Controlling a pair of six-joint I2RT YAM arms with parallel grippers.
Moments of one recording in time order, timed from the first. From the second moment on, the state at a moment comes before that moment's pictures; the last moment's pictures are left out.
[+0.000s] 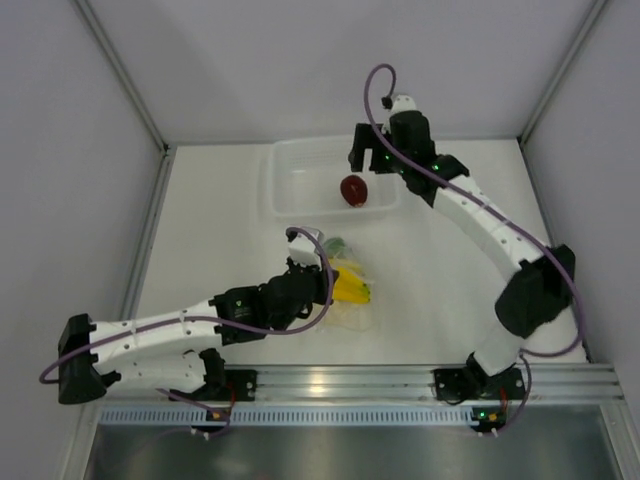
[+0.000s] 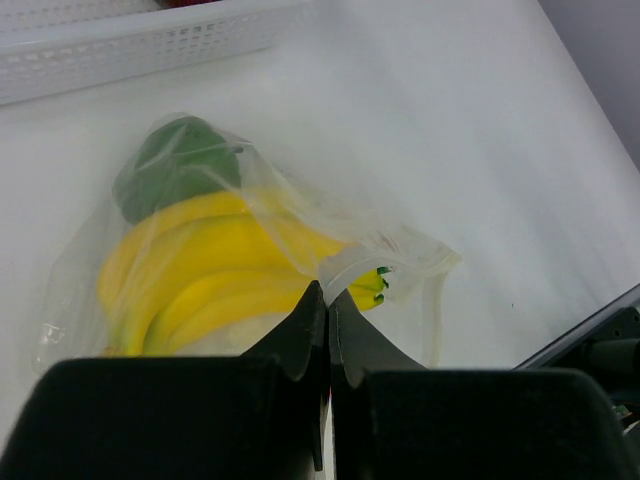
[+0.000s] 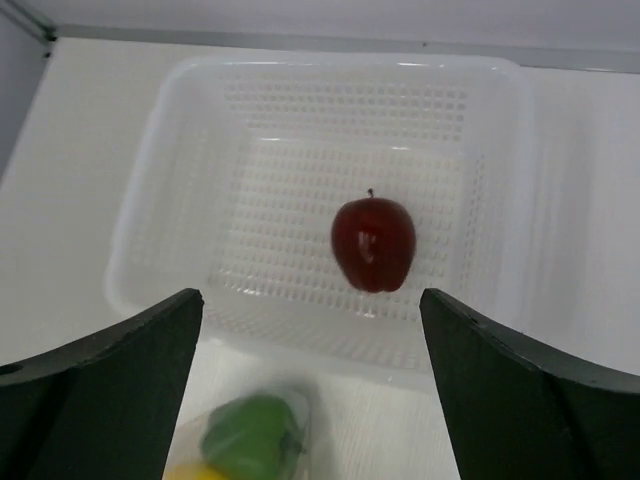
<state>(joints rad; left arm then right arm) -1.23 1.04 0.80 -0.18 -0.59 -0.61 0.52 1.77 1.71 -0.39 0.15 0.31</state>
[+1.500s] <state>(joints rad) -0.99 1.42 1.16 -0.17 -0.13 -0.55 0.89 0.78 0.35 0.10 0.08 0.53</state>
